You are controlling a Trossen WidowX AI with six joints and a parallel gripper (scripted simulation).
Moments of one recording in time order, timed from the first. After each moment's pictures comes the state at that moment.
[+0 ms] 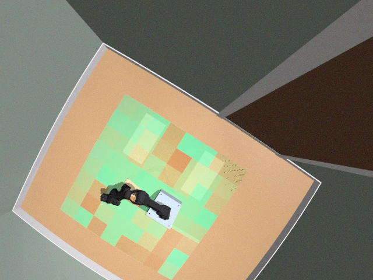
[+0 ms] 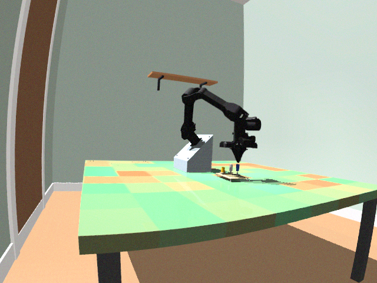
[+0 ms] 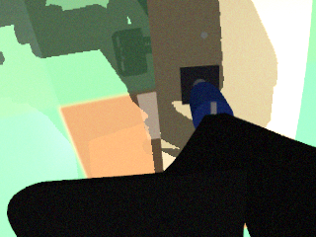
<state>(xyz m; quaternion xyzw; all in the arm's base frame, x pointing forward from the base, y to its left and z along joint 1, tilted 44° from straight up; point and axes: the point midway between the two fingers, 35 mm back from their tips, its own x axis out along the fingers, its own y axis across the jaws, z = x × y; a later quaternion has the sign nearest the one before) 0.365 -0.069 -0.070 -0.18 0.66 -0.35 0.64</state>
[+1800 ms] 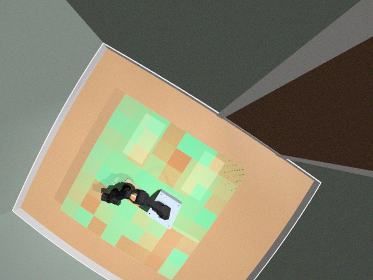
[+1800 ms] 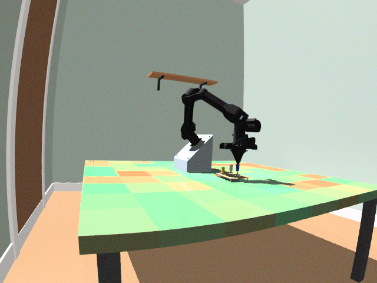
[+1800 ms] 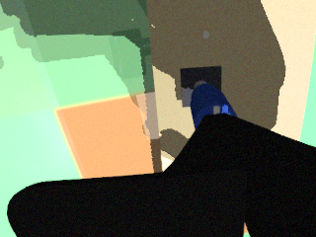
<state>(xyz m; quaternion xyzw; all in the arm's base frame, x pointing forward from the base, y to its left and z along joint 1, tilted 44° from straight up) 0.363 -0.074 -0.076 -0.18 0.67 -0.35 0.64</state>
